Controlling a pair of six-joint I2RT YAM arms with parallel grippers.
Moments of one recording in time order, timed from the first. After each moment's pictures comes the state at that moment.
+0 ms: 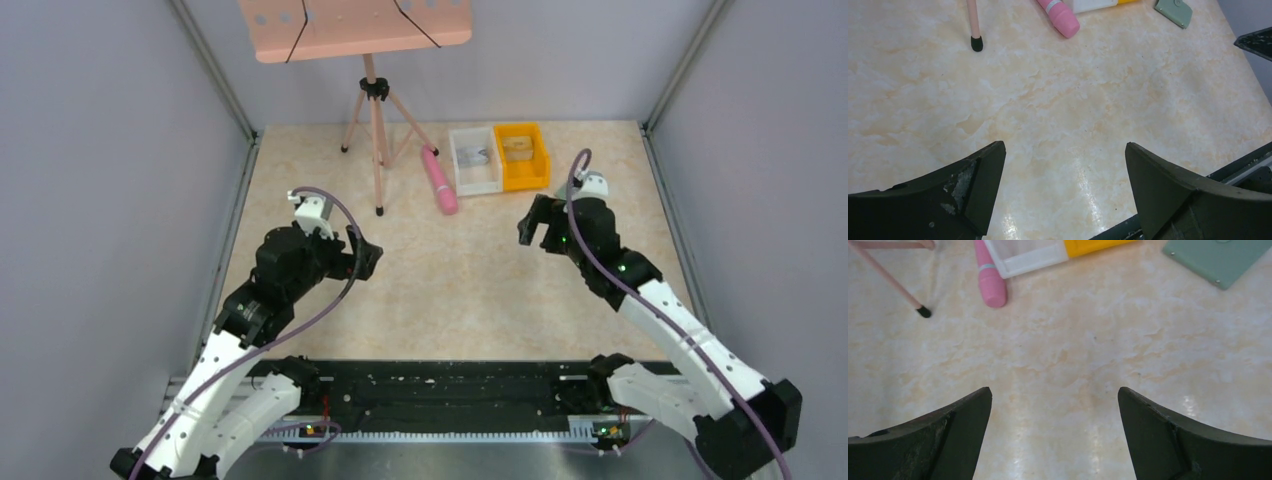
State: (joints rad) left arm -0.45 0.69 0.82 -0.50 0.05 -0.34; right arm 0.47 0.89 0.78 -0.36 0.20 0.52
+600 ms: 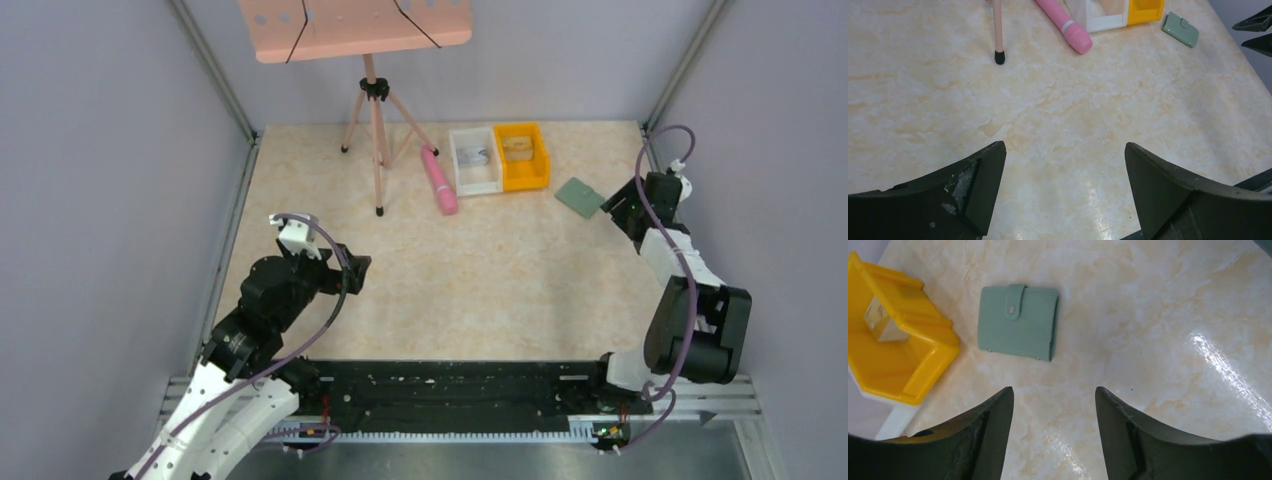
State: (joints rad) left arm -0.52 0.49 0.74 -0.51 -0.09 -0.33; right arm -0.20 1.40 0.88 -0.14 0.04 0.55
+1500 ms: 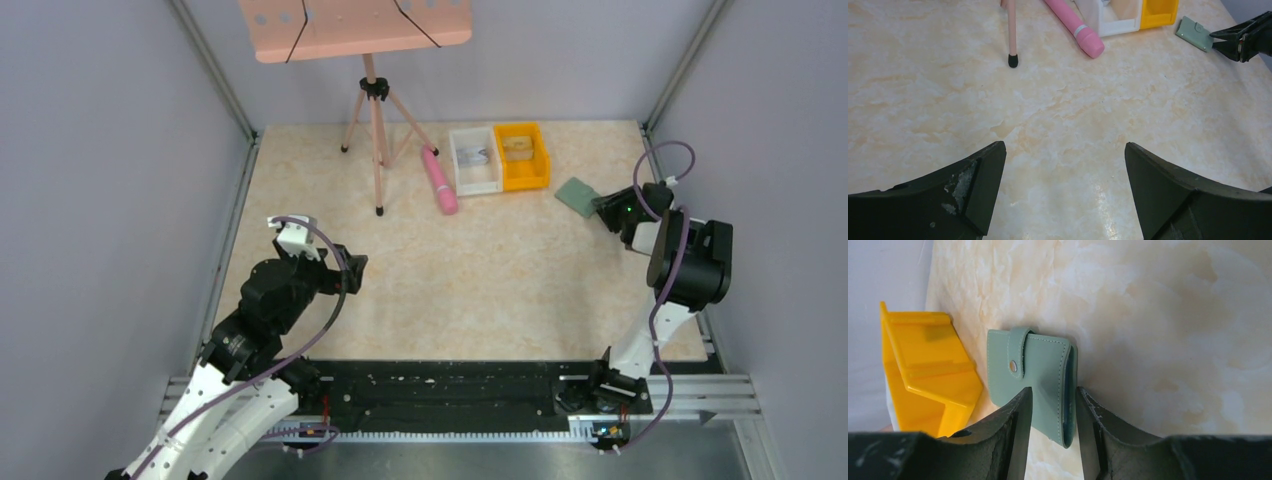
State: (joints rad) left arm -0.56 0.48 0.73 -0.51 -0.18 -0.30; right arm -0.32 1.89 0.87 0.43 -0.25 0.86
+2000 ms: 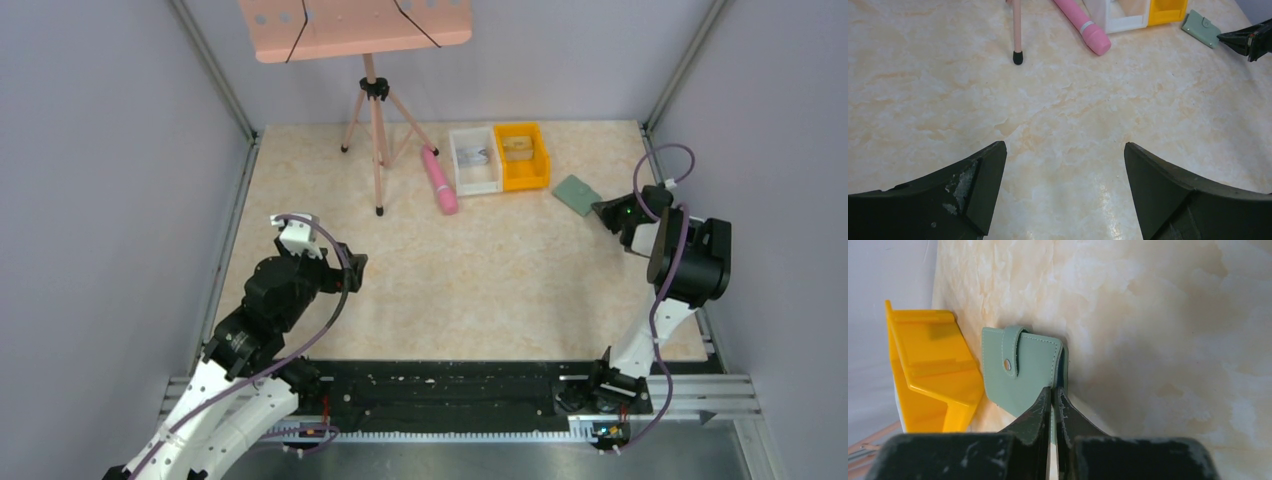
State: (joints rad) left arm -0.56 0.49 0.73 -0.51 -0.20 -0.30; right arm -0.32 1.93 0.87 0.50 -0.29 0.89
